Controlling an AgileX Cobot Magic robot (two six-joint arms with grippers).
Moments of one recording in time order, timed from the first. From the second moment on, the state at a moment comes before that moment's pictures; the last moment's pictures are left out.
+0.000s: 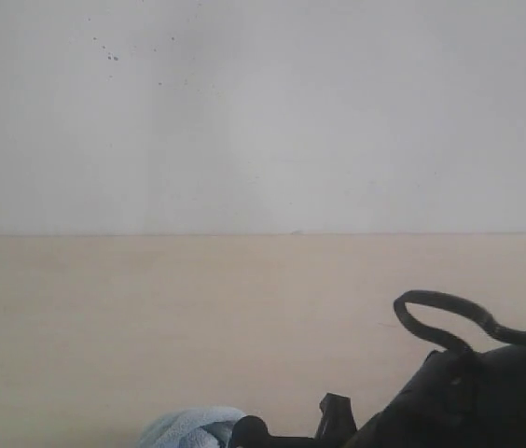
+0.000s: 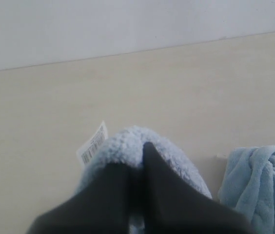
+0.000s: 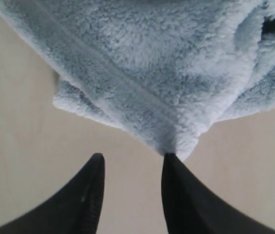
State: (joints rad) left arm -0.49 0.55 -1.03 0.35 1.15 -0.28; right arm 0.91 1.67 -0.75 0.06 0.33 -0.72
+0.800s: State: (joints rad) left arm -0.49 0.55 -1.03 0.31 1.15 -0.28; right arm 0.91 1.76 -0.75 0.04 0.14 -0.72
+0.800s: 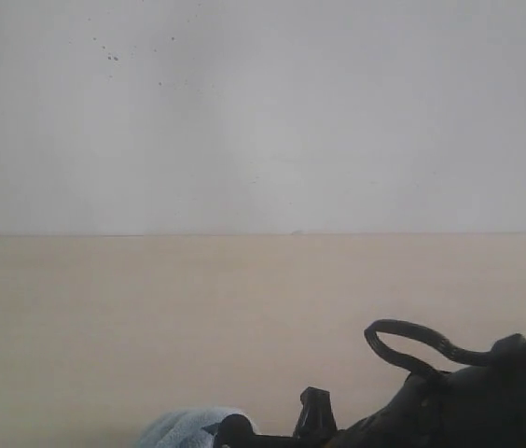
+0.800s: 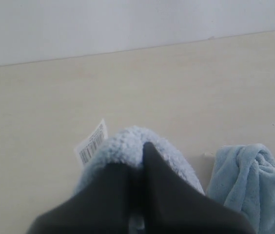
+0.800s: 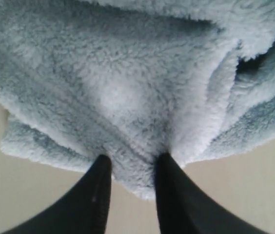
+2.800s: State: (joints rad) left arm -0.49 0.38 -0.98 0.21 1.23 -0.27; right arm 0.66 1.65 -0.92 -0.09 0.82 -0.36
